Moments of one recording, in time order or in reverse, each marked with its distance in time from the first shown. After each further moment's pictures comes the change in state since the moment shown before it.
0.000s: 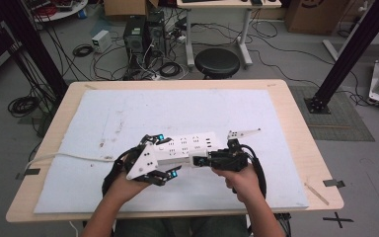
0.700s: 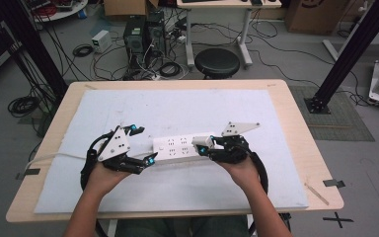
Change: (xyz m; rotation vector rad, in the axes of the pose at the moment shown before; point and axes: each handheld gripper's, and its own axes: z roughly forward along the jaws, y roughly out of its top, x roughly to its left) left arm 0.034 -0.025 -0.034 0.035 0.071 -0.170; right arm 0.009 0.027 0.005 0.087 -0.378 -0.360
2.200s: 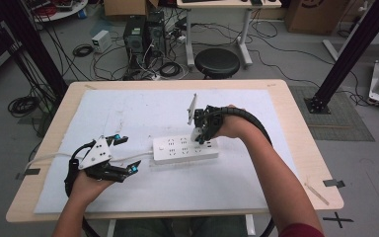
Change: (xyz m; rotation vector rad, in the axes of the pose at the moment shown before) left arm 0.008 -0.040 -0.033 0.025 0.008 -0.062; right arm -0.052 0.086 0.082 0.759 0.167 -0.621
